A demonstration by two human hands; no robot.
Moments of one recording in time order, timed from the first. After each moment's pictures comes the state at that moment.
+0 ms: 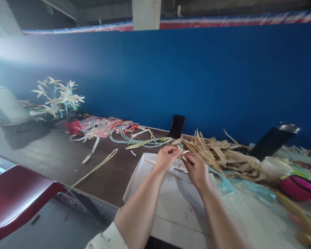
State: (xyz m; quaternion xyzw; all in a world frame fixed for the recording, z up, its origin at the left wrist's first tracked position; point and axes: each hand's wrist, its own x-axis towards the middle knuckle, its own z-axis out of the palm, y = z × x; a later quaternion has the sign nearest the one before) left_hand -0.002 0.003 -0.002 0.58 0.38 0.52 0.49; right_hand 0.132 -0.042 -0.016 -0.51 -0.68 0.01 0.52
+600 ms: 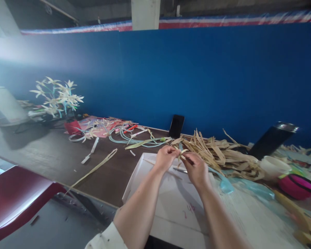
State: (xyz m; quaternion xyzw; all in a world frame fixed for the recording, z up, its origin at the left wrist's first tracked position) left_hand -0.003 0.005 -0.002 0.61 0.41 0.51 0.44; right_hand 0.132 -0.041 -0.016 -0.51 -0.67 0.01 0.54
